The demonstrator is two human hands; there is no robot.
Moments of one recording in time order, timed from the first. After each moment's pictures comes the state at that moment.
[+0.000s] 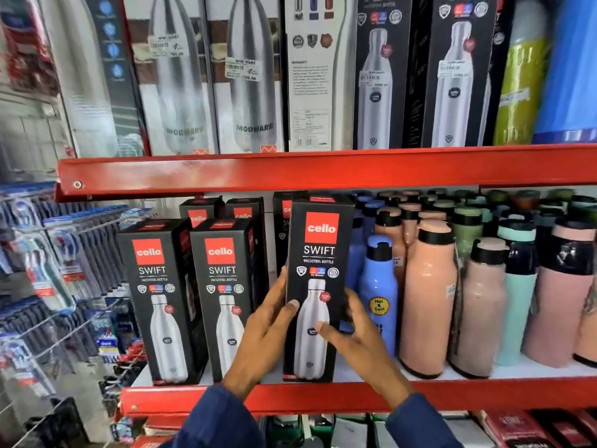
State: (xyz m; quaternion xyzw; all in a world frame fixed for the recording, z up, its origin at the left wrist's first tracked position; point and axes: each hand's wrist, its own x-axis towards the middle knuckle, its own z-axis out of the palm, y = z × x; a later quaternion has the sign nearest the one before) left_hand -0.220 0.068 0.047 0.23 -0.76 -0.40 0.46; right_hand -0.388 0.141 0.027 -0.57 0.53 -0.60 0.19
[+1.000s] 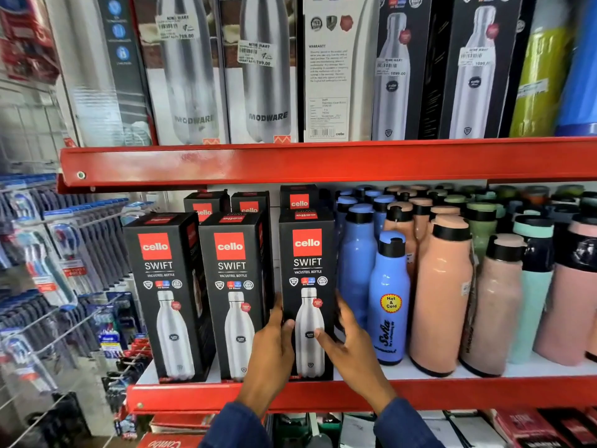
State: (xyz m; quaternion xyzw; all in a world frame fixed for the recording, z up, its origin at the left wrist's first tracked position) left_hand -0.221 0.048 -0.006 0.34 -0.77 -0.29 0.46; right_hand -0.372 0.113 -0.010 -0.56 0.59 -0.56 0.16
